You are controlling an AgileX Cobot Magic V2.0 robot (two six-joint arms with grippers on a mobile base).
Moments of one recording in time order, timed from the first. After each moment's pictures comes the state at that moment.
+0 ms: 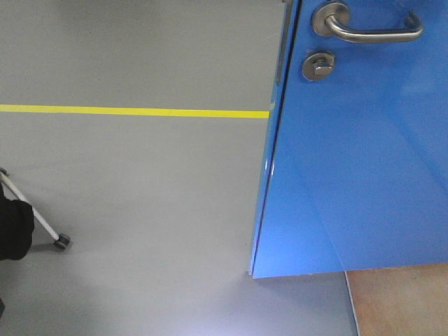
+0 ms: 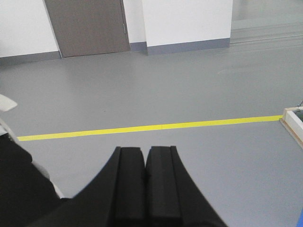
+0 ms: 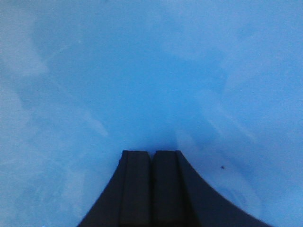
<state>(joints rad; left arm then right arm) -0.01 -0.02 0.03 0.04 0.28 0.03 -0.07 1.52 -1.53 0.50 0.31 0.17</state>
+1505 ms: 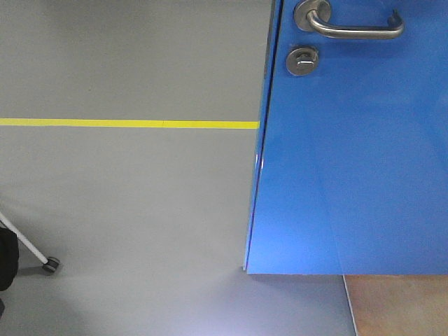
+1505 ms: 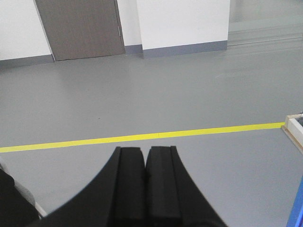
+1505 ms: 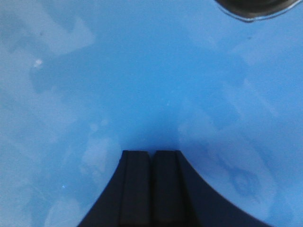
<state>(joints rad) -0.01 -0.02 0.03 0.04 0.28 0.03 -0.07 1.53 -1.53 0.50 0.31 0.17</state>
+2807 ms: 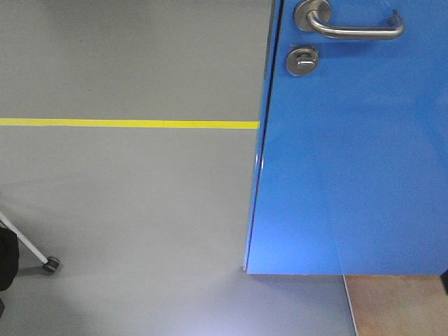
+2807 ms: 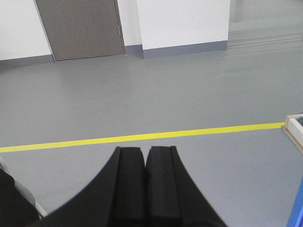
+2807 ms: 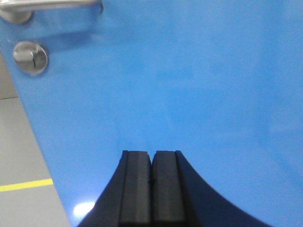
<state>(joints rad) -0.01 -0.02 0.03 0.04 0.29 0.03 -0.07 0.01 0.00 -0.08 0.19 0.19</state>
